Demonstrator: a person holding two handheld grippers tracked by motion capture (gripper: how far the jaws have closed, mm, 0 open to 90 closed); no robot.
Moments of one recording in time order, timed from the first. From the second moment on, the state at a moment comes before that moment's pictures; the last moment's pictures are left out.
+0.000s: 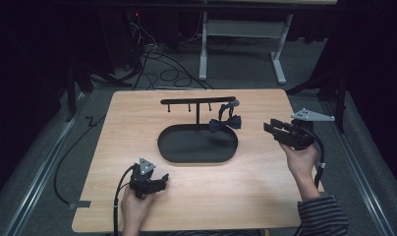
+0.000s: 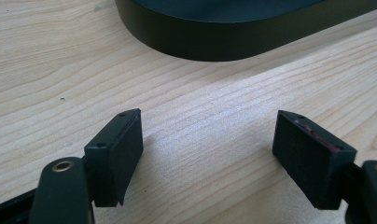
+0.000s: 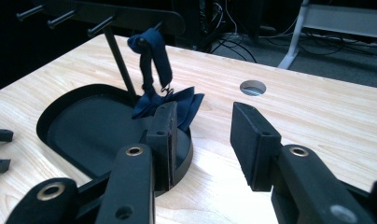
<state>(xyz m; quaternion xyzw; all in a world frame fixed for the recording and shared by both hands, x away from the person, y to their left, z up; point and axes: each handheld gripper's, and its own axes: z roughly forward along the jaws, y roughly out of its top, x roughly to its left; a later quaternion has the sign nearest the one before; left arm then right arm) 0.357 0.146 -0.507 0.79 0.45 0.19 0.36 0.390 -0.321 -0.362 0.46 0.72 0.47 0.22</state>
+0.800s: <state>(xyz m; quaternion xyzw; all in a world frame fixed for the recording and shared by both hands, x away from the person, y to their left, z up) 0.357 0.146 -0.507 0.79 0.45 0.19 0.36 0.369 -0.322 -0.384 0.46 0.73 0.45 0.22</state>
